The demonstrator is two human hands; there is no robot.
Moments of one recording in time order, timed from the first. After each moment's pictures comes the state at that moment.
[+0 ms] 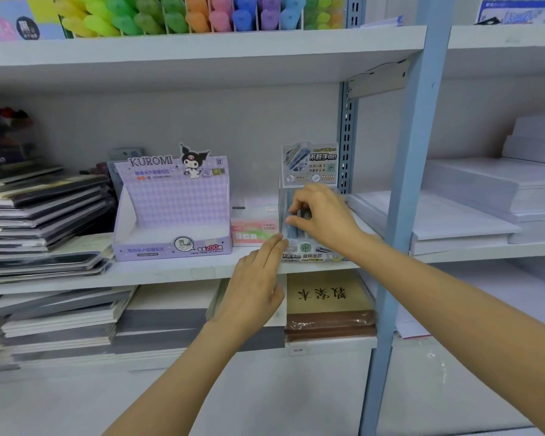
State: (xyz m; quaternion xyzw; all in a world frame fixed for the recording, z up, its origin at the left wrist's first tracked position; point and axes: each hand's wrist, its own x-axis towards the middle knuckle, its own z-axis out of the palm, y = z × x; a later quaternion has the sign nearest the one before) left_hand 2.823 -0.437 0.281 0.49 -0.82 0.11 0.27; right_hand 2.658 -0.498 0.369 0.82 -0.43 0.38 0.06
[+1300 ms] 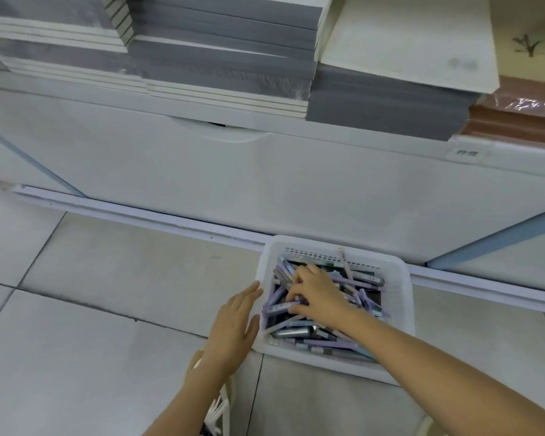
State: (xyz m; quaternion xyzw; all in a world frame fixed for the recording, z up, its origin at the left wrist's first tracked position) left_hand 2.945 -0.251 -0.139 0.70 -0.63 -0.25 0.21; right_hand 2.767 -0.387 -0.140 0.90 -0.33 -0.07 -0.26
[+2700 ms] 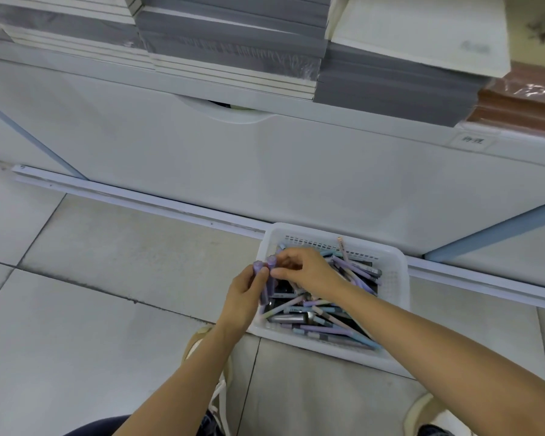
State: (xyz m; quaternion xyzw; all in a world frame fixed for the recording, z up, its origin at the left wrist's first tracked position) left_hand 2.919 -0.283 -0.109 0.68 -0.30 -0.50 0.45; right_hand 2.787 -0.393 -0.121 0.69 -0.39 0.10 -0.60
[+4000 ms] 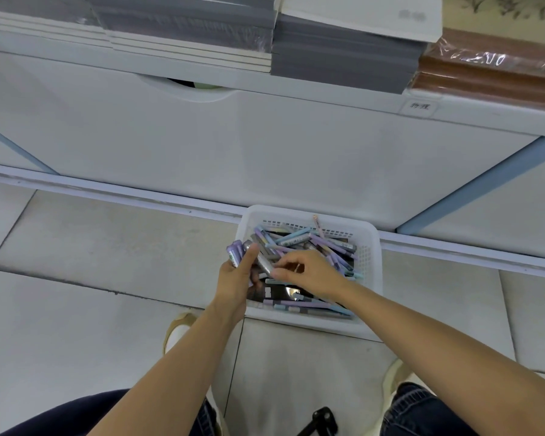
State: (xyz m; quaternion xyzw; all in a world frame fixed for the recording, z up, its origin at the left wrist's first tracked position) left_hand 2.890 -0.288 -0.105 0.66 -0.07 -0.56 0.50; right_hand 2.733 -0.360 -0.117 0.74 -0.41 0.07 -0.54
